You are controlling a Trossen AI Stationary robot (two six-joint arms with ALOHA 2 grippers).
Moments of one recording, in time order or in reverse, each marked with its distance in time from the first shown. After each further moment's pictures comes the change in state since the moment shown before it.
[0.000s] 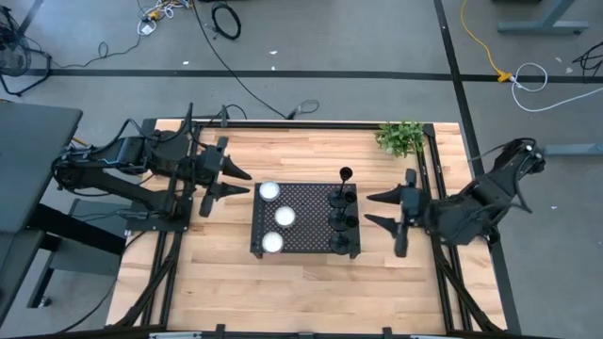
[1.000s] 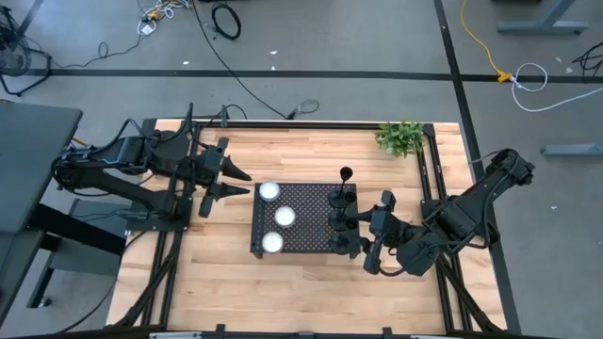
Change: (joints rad) left arm 0.000 0.000 0.000 0.000 0.015 -0.020; right arm -0.015 0.195 0.000 -0.003 -0.001 0.154
